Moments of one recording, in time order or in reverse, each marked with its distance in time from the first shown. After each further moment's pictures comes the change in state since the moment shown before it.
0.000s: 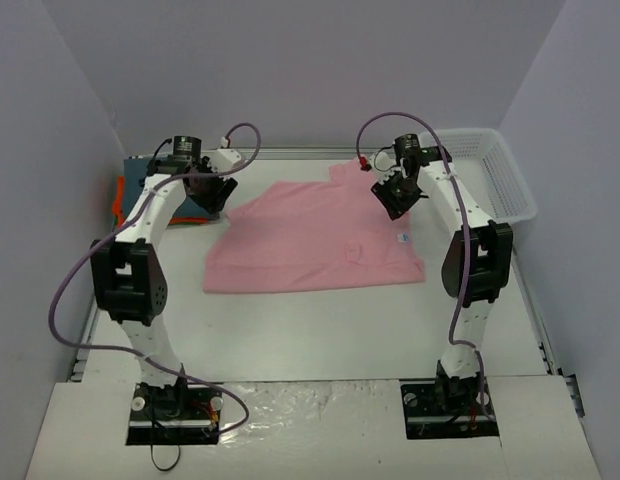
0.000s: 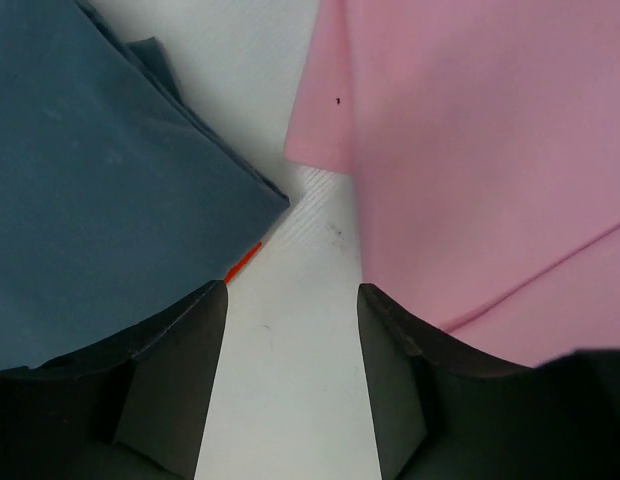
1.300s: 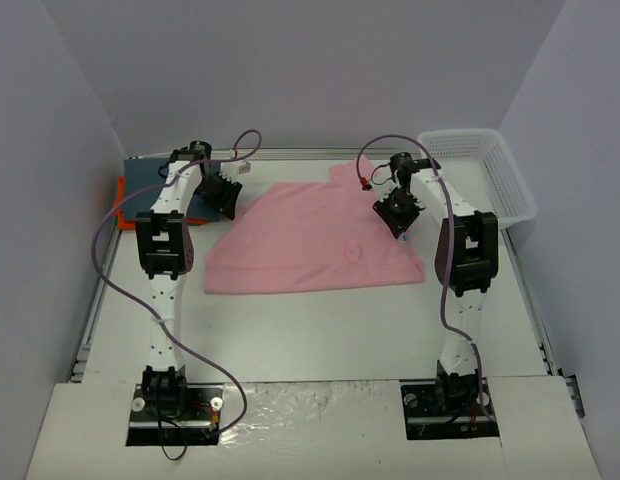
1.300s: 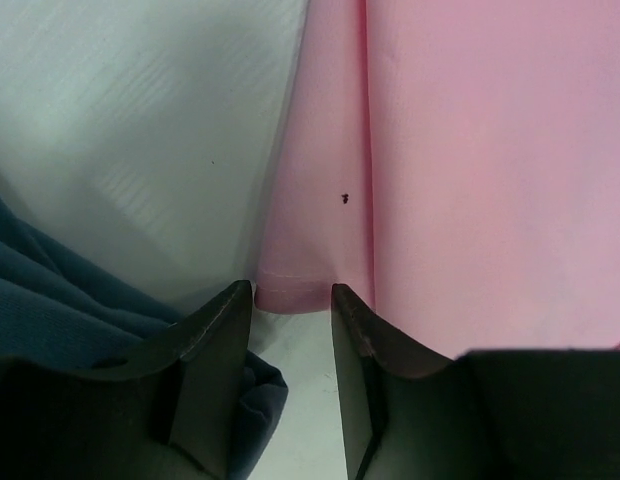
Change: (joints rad) left arm 0.076 0.745 0.757 -0.387 0.259 -0.016; right arm -0.021 0.158 -0.058 0.009 0.051 0.011
